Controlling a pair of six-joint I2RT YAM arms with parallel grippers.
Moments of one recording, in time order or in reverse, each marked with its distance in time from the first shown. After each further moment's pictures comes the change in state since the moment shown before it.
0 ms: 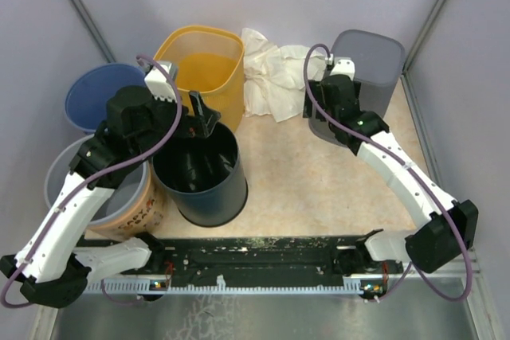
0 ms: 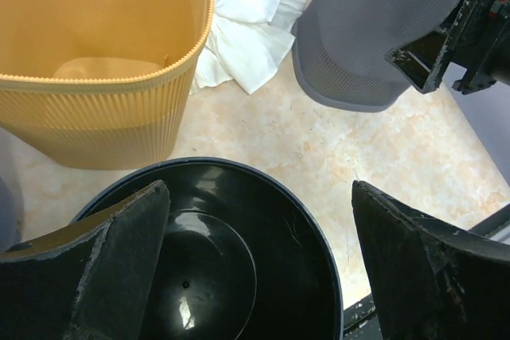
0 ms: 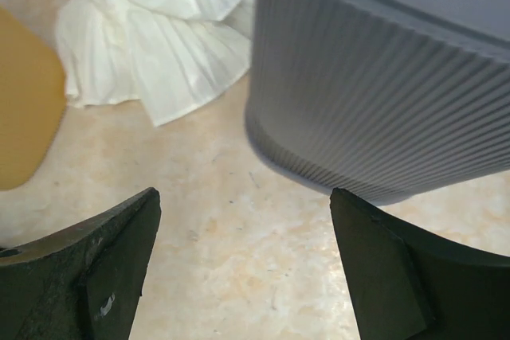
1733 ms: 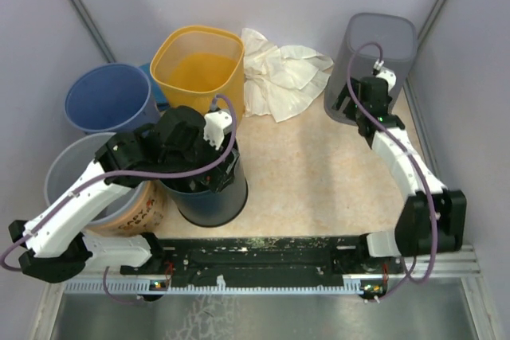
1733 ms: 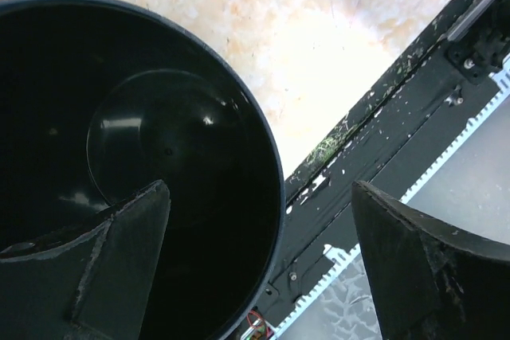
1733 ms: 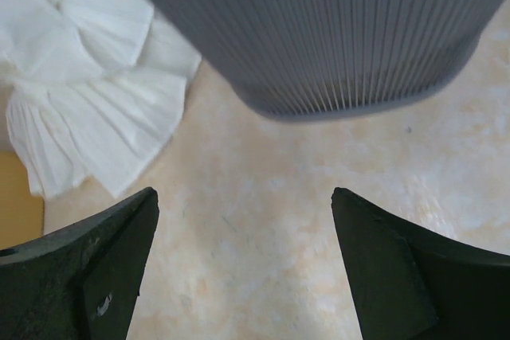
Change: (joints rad) left arm -0.317 0.127 0.122 -0.460 0.093 0.165; right arm -0.362 0.019 -0.221 0.221 -0.264 0.204
